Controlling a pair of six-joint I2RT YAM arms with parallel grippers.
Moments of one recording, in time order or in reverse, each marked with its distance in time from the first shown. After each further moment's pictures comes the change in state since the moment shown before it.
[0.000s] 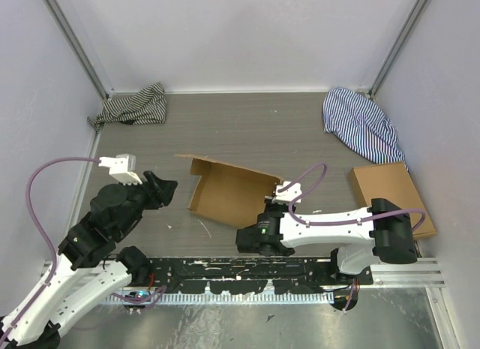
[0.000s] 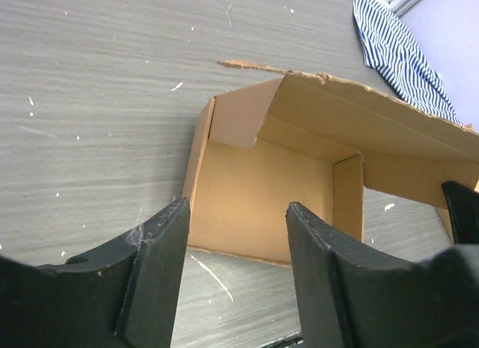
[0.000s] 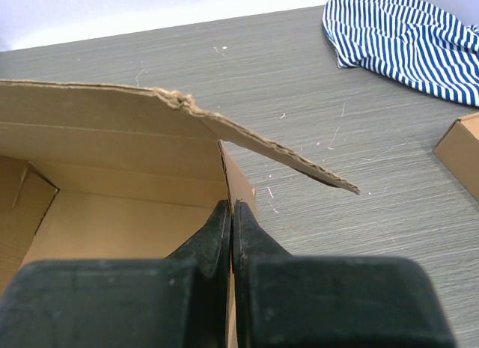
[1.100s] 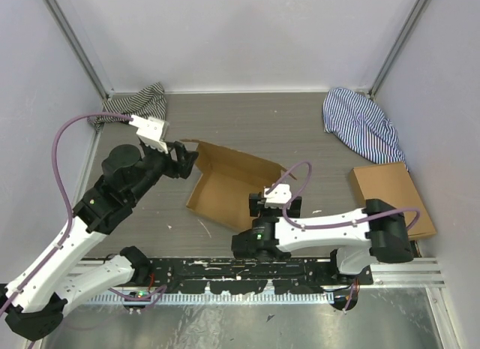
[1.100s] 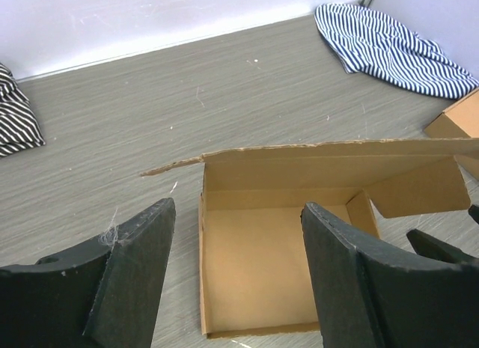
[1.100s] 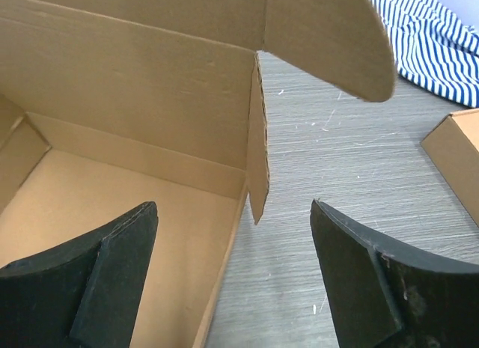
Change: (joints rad) left arm 0.000 0.393 0.291 0.223 0.128 0.440; right arm 0.032 0.054 0.033 0.001 -0.071 -0.103
